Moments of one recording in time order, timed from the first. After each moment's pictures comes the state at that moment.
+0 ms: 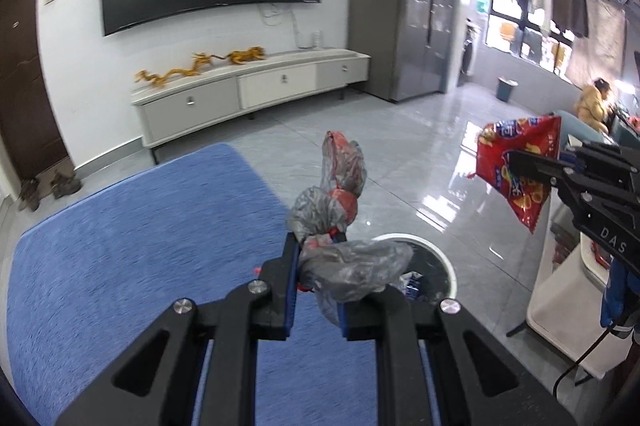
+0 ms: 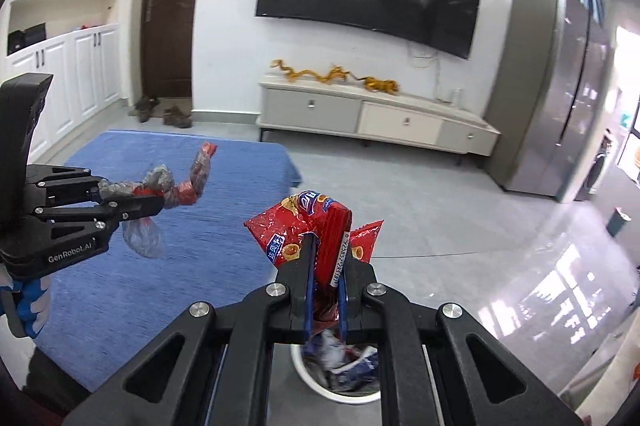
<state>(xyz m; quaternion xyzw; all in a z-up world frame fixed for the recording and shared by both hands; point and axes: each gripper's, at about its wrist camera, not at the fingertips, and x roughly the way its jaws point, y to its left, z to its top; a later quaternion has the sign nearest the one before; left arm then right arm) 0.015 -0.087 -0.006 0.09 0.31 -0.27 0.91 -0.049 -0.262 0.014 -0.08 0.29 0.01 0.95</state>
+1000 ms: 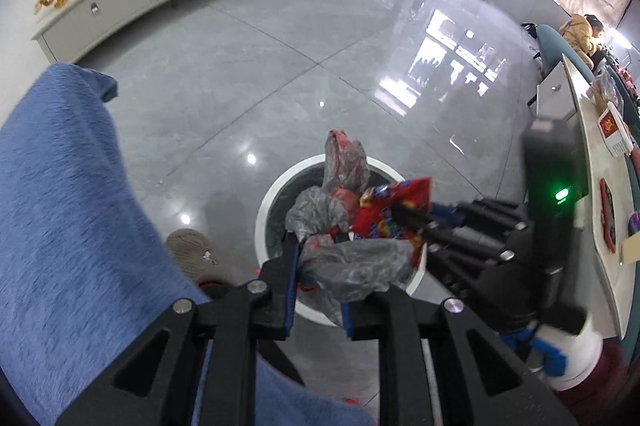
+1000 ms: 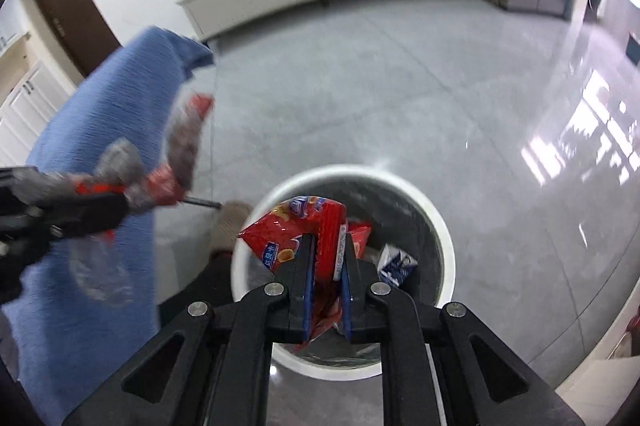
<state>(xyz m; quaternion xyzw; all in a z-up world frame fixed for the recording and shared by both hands) 0.122 -0.286 -0.148 0.14 0.53 -0.32 0.77 0.074 -0.400 -0.221 0.14 0.50 -0.02 0.86</state>
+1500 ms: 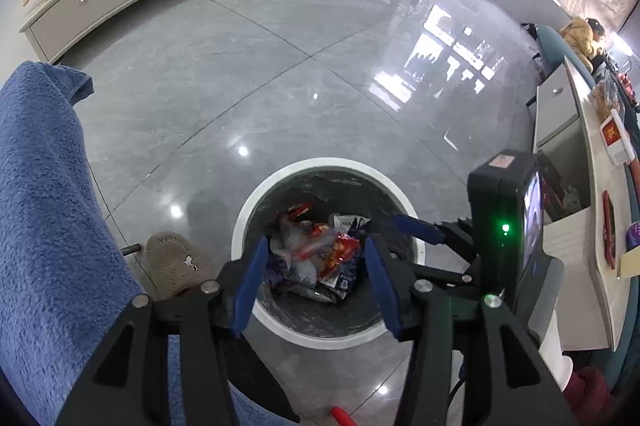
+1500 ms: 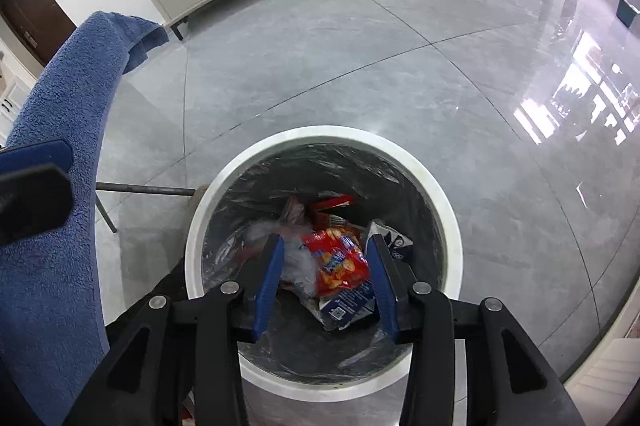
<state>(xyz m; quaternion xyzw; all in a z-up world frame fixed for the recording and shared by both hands) 0.137 -0.314 -0.166 0.13 0.53 -0.32 0.77 0.088 -0.423 -0.273 0.16 0.53 -0.05 0.83</state>
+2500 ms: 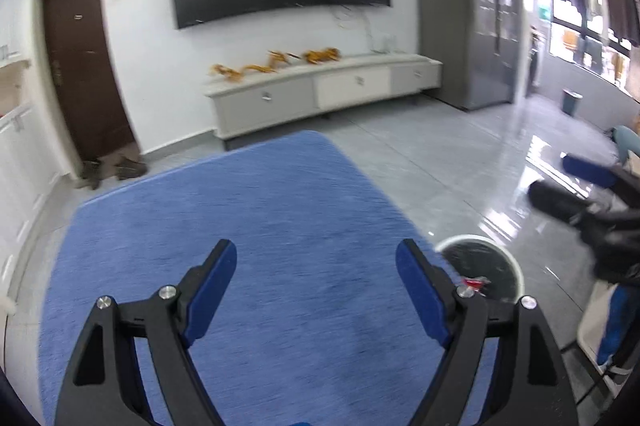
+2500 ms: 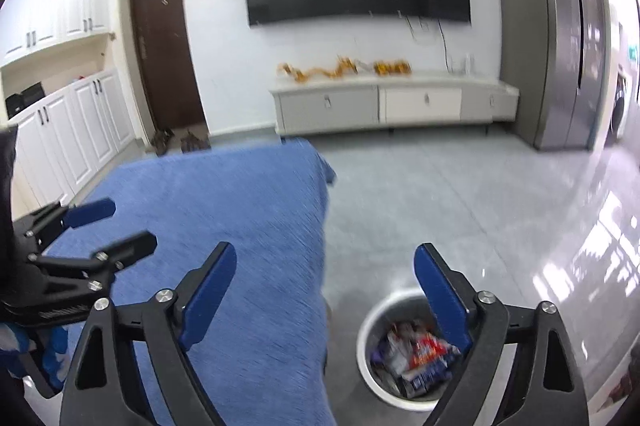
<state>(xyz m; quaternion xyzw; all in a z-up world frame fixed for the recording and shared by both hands) 0.010 -0.015 -0.026 0.08 0.29 -0.12 0.95 -0.004 -0.238 -0.031 0.03 0.28 0.05 0.96</state>
